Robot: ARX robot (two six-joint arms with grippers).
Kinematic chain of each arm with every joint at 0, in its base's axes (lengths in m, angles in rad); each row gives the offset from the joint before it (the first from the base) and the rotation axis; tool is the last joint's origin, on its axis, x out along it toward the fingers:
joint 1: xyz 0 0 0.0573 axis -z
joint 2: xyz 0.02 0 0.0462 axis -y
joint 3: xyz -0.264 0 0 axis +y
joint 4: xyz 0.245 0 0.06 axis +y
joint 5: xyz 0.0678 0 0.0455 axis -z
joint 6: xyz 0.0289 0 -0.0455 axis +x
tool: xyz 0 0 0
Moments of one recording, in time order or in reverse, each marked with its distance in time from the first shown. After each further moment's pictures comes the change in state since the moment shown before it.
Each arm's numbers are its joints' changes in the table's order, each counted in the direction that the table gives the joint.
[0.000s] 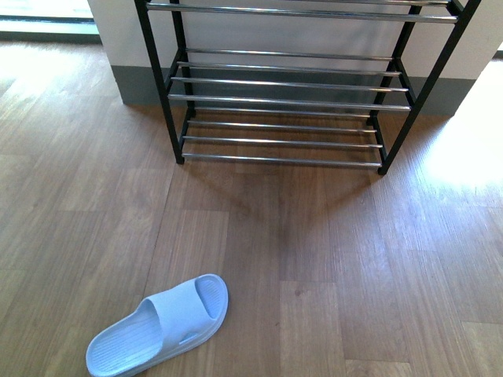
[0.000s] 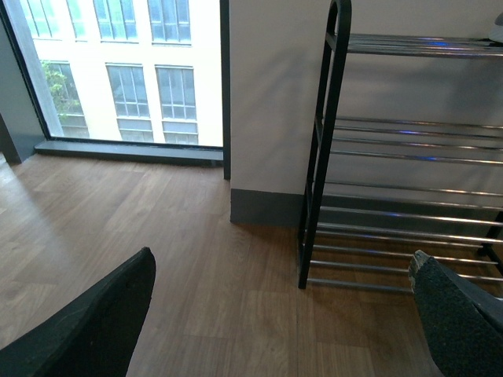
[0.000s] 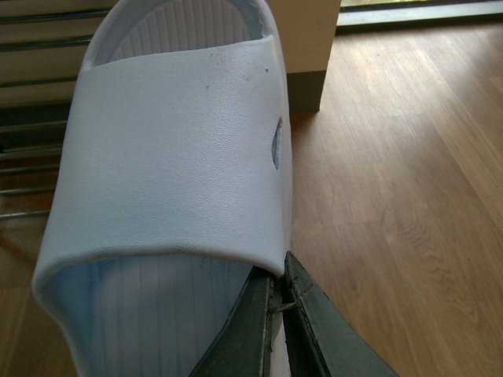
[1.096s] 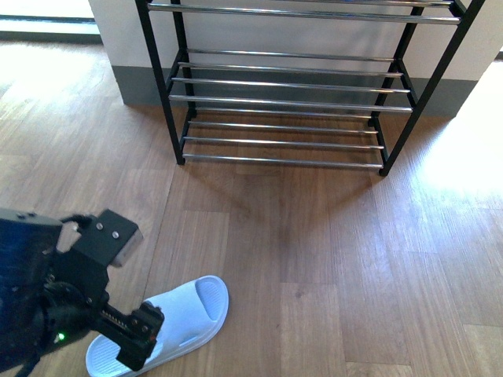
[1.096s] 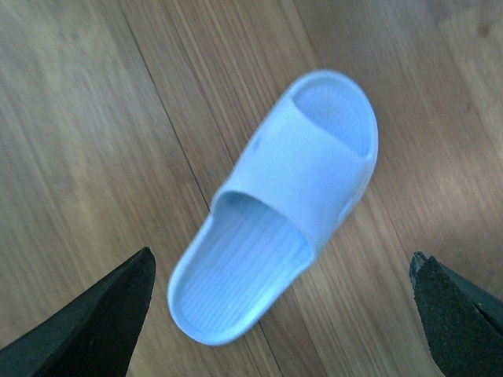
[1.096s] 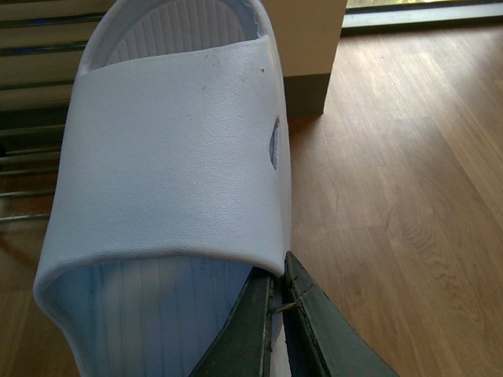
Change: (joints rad) left arm 0.288 -2.382 -0.504 -0.891 0.112 0.193; right arm 0.000 0.000 0.000 0.000 0.000 0.000
